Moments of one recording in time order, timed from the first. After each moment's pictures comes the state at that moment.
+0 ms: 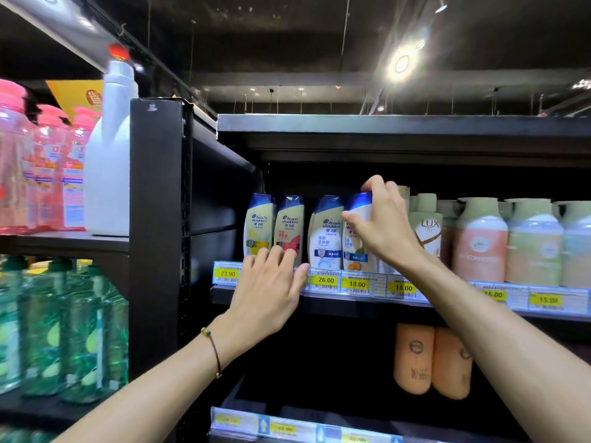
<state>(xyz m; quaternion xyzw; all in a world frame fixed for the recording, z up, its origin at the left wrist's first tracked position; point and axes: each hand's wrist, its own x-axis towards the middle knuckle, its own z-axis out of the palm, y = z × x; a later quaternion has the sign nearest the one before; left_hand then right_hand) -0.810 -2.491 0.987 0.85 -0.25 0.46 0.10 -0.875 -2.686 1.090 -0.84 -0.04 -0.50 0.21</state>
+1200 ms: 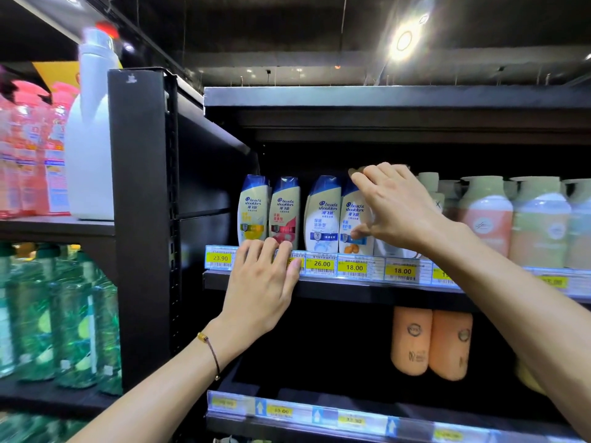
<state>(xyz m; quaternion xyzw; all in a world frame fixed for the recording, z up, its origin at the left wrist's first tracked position) -0.797 -2.495 0.959 0.81 -0.24 0.54 0.08 -0.887 -2.709 1.100 -0.87 -0.04 -0.41 -0.26</state>
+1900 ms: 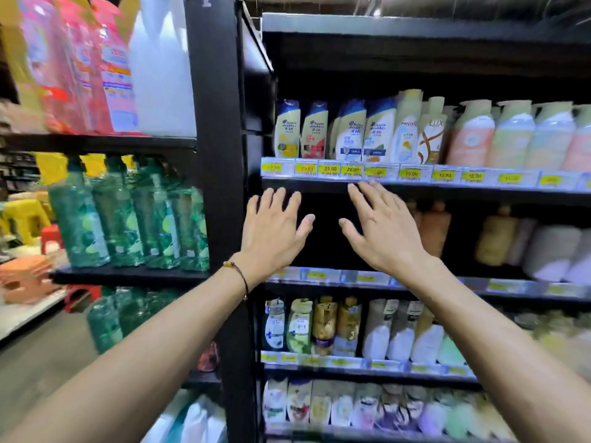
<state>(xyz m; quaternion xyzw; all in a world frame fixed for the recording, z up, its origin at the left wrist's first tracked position) -0.894 -2.395 0.911 0.88 -0.25 0.39 0.09 -1.001 -2.572 0.939 -0.93 0.05 -0.35 -0.07</state>
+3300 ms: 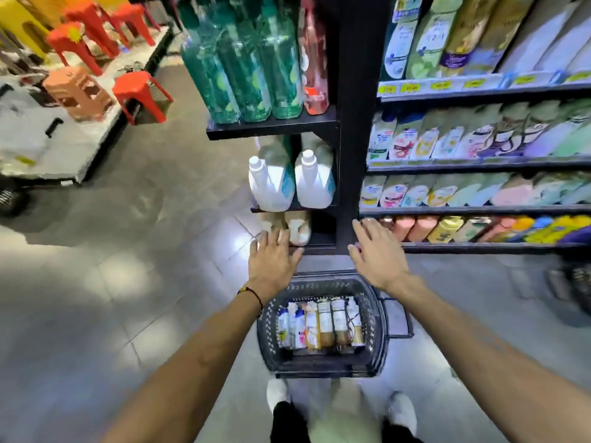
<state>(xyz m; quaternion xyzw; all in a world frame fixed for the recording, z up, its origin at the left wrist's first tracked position) -1.059 -2.026 0.459 0.97 -0.20 -0.10 0.02 -1.136 -2.255 0.464 -0.99 0.08 0.07 0.10</state>
